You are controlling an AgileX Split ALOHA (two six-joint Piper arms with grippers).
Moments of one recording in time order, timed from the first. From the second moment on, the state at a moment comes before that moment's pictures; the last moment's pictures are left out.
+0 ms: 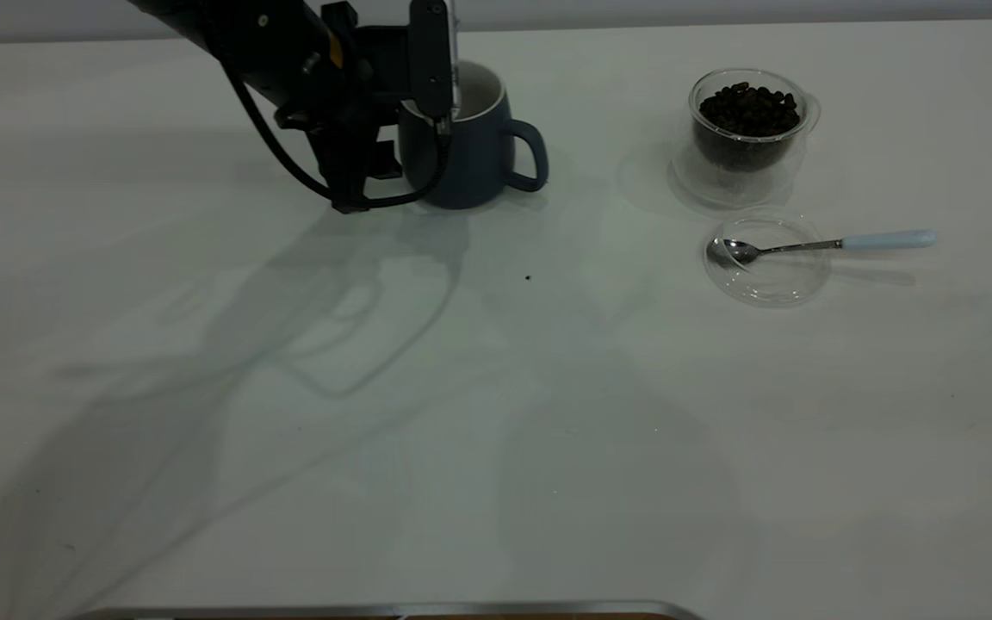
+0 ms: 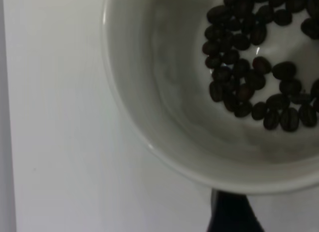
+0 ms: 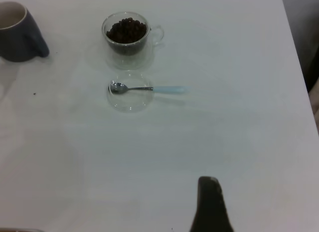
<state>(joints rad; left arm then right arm) -0.40 2.46 -1.49 0.30 -0.09 0.85 0.03 0.00 -0.48 0.02 1.12 0.00</state>
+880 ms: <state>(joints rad) -0.30 1.95 -1.49 0.28 0.46 0.63 0.03 0.00 -0.48 0.02 1.12 0.00</state>
